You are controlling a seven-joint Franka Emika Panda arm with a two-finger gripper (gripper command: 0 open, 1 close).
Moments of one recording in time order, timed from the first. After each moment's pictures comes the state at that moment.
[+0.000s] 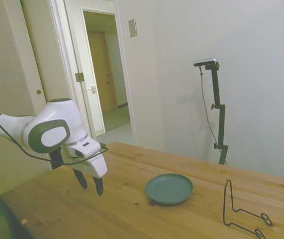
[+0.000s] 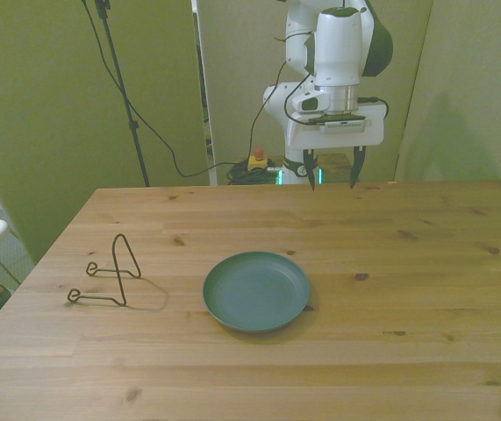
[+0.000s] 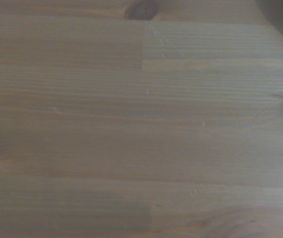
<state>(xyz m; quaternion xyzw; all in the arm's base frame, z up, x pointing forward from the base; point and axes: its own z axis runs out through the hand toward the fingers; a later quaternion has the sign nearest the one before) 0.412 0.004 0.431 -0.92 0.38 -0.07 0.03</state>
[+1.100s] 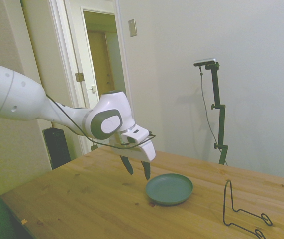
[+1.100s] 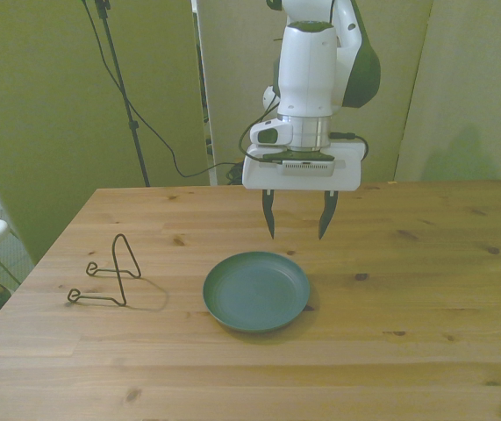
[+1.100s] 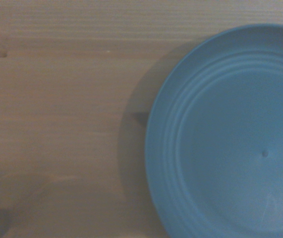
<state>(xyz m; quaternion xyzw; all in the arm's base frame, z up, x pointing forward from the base) 0.578 -0.088 0.431 -0.91 0.41 -0.11 0.00</state>
